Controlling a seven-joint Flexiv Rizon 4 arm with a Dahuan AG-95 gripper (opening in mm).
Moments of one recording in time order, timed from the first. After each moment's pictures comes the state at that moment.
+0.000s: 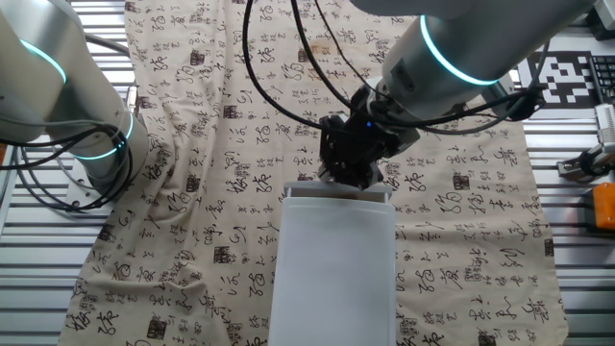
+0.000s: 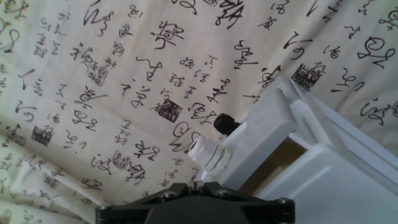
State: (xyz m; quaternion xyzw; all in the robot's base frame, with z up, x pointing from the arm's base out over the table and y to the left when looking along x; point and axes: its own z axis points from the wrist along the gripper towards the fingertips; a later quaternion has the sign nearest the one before) arm 0.387 -0.105 0.182 0.28 -0.94 -0.01 0.21
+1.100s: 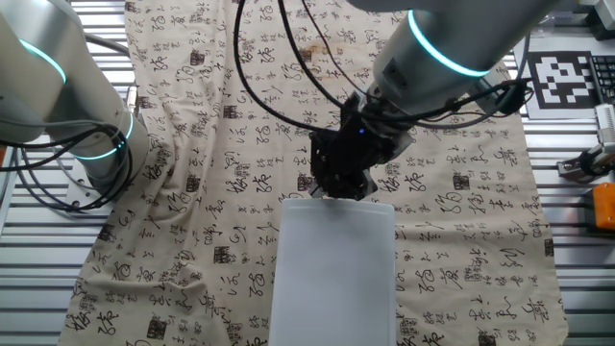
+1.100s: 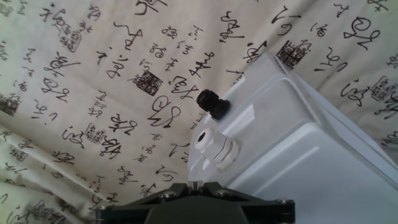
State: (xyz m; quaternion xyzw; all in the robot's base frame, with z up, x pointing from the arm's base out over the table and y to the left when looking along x) arm 0.379 -0.125 0.182 0.30 -0.92 0.04 0.24
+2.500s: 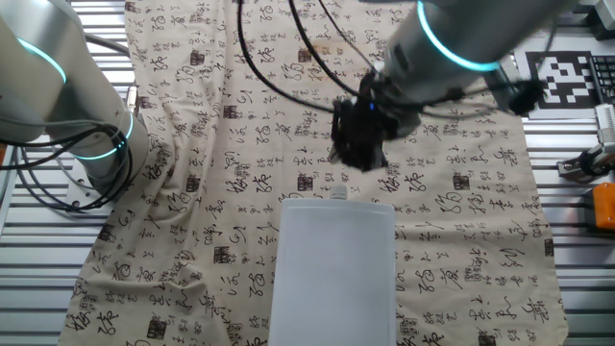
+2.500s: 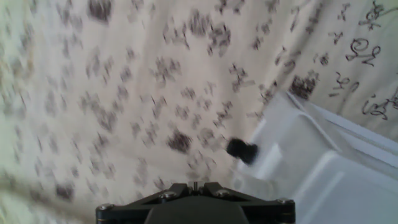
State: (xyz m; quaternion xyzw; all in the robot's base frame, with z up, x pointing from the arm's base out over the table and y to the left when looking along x) arm 0.412 -0.053 0.184 0.16 -0.98 -0.02 0.15
